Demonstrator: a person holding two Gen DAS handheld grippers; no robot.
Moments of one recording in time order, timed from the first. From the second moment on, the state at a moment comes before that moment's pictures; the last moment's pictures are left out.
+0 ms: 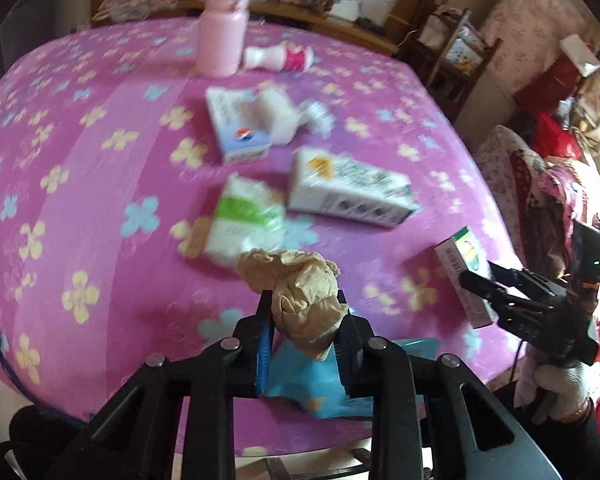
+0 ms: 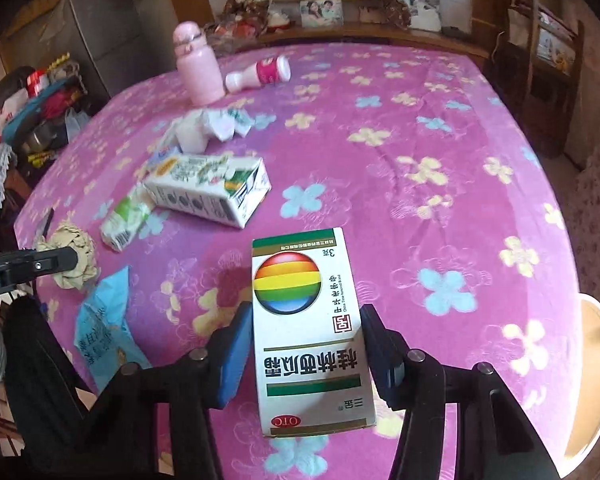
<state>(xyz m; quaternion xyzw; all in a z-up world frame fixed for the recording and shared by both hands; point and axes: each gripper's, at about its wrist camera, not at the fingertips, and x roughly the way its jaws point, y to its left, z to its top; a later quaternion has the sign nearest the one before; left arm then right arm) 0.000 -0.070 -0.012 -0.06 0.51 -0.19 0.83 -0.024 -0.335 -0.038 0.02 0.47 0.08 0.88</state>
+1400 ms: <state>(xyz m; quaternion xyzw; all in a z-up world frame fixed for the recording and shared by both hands) -0.059 -0.437 -0.006 0.08 0.49 -0.41 0.77 -0.152 -0.646 -0.011 0.18 0.42 -0.22 0.86</state>
